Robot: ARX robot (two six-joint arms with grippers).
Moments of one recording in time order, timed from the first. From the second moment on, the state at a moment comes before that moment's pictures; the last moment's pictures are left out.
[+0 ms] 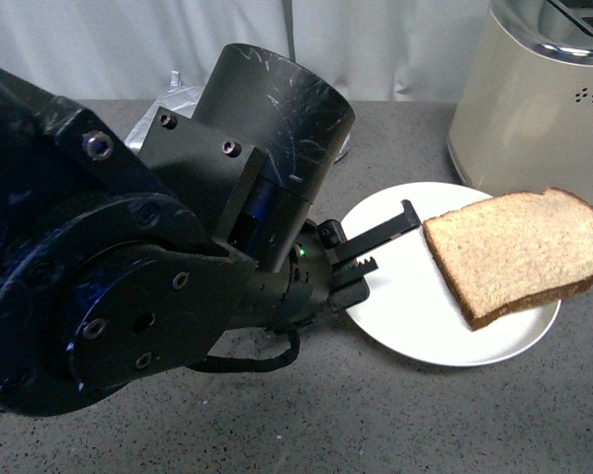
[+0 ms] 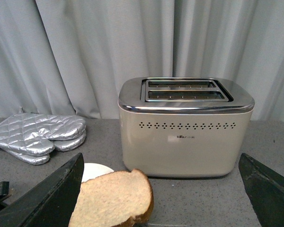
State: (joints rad) left arm -0.67 2.10 0.94 0.37 0.04 -0.87; right arm 0.00 0.00 0.01 0.00 0.00 0.00
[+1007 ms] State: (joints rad) left arm -0.42 1.77 0.67 0.35 0.00 -0.88; right arm 0.00 0.00 0.01 0.00 0.00 0.00
